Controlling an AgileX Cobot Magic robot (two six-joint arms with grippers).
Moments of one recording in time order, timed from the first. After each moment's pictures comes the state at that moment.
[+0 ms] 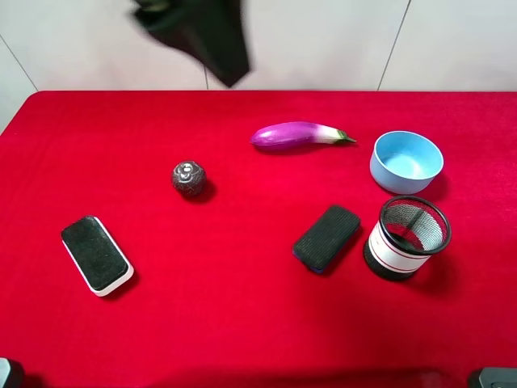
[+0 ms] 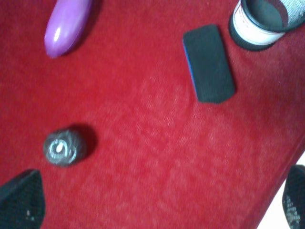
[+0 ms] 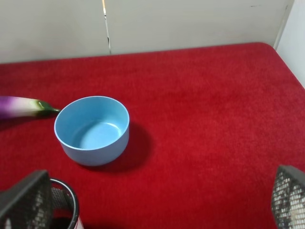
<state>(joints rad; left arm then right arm) -0.92 1.44 -1.56 0.06 1.18 0.04 -0.01 -0.01 -0.50 -0.06 1.01 0.03</state>
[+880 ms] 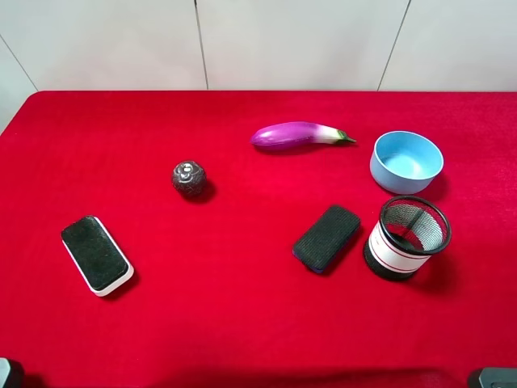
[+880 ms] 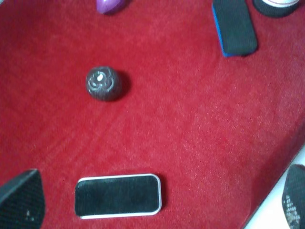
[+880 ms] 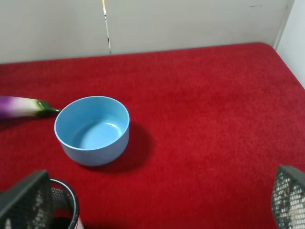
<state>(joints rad) -0.86 0.76 -1.08 0.11 1.18 0.04 -0.01 -0.01 -0.50 -0.06 1.01 0.03</state>
